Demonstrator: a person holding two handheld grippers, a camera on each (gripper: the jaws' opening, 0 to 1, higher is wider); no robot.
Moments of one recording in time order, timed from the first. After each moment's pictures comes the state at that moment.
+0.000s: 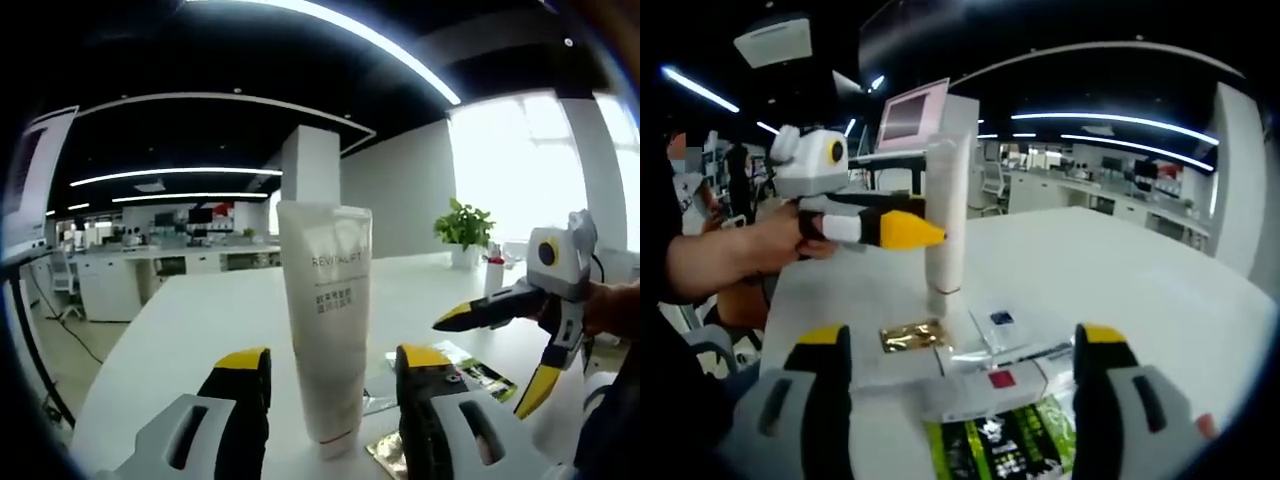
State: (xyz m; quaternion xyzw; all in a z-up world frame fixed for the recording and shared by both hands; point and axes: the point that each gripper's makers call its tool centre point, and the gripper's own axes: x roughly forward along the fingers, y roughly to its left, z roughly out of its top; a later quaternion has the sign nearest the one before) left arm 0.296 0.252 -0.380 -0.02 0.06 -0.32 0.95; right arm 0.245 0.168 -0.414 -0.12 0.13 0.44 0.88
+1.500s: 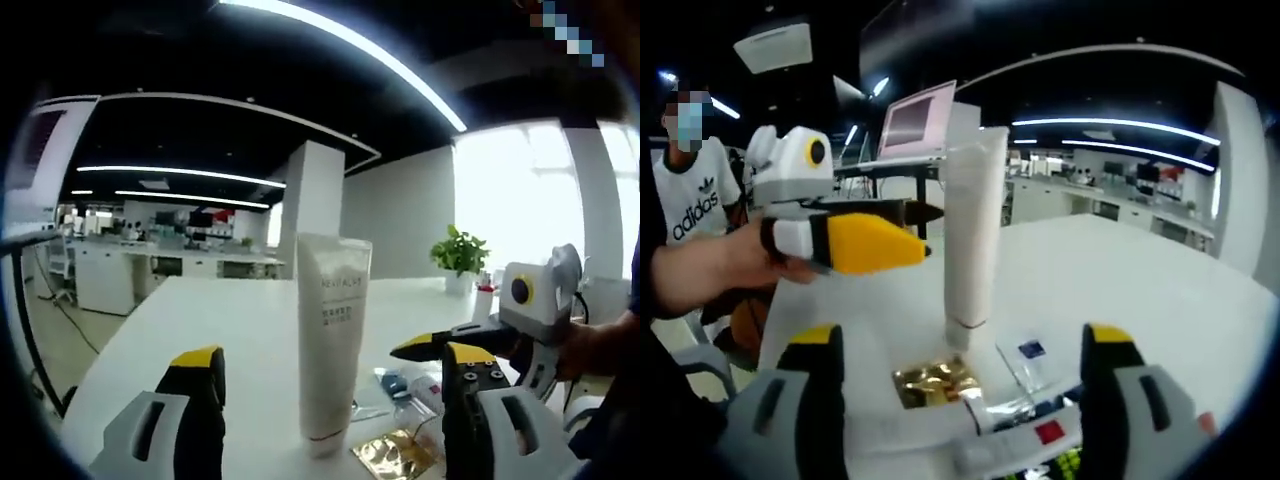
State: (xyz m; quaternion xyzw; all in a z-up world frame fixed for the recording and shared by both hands) left arm 0.285 0.265 -0.365 -0.07 0.04 -0.32 0.94; right arm 0.256 0.214 -0.411 -0.10 0.12 0.44 0.88
